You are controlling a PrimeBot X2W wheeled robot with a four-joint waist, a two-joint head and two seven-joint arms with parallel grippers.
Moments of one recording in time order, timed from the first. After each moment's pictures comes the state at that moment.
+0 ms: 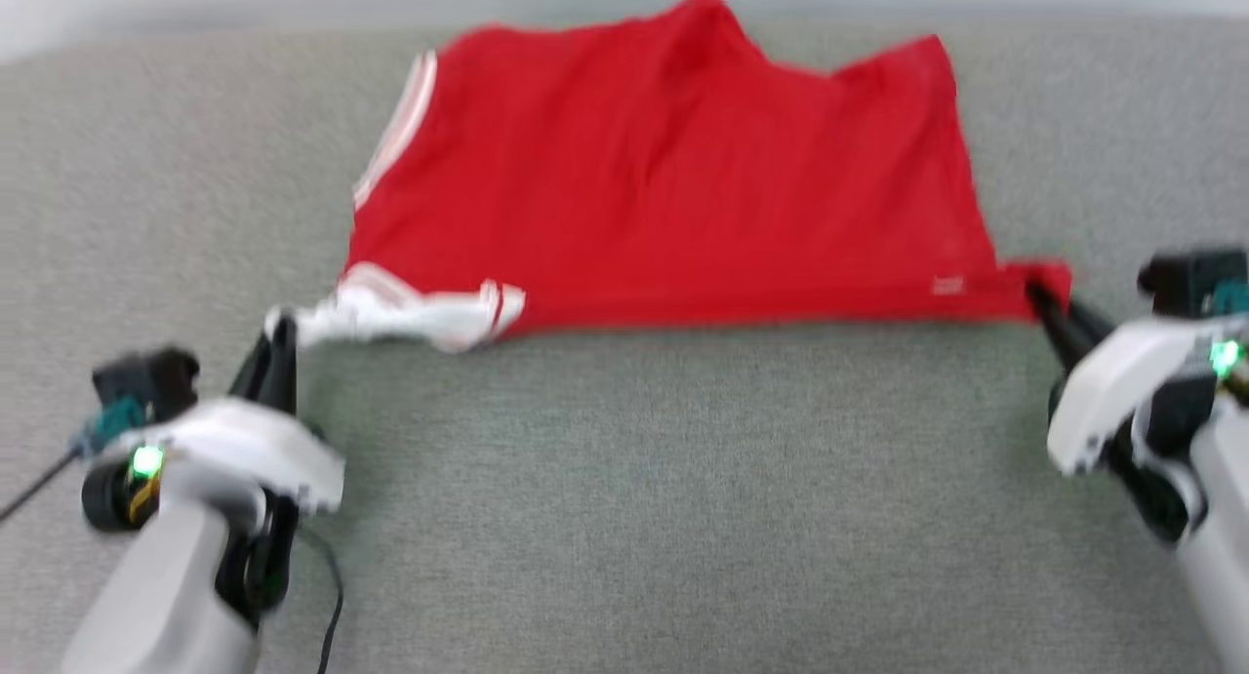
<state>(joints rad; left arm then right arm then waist) -0.47 0.40 -0.32 0.56 -0.76 0.05 -0.21 -0.58 -0.40 0.31 0.63 0.51 0.13 0.04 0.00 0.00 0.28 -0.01</state>
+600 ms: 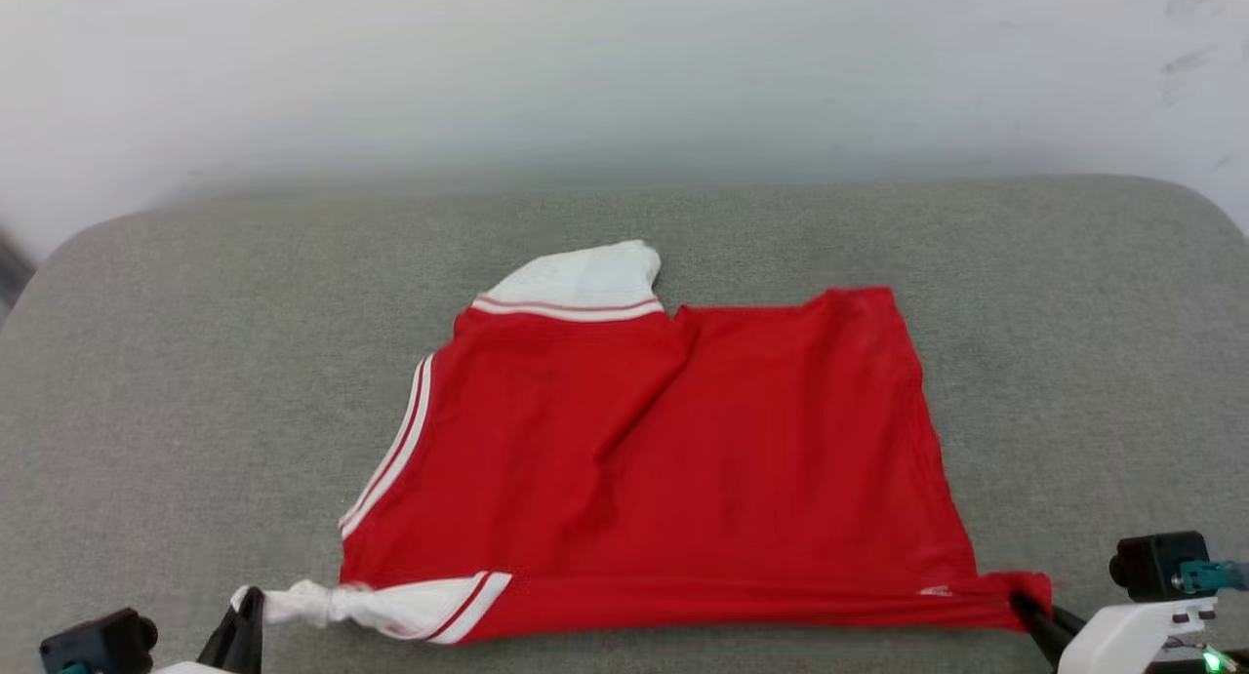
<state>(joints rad) 0.18 0.52 -0.23 -0.03 -0.88 0.33 -0.03 0.05 -0.29 0.04 0.18 0.42 0.14 0.38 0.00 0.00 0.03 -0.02</state>
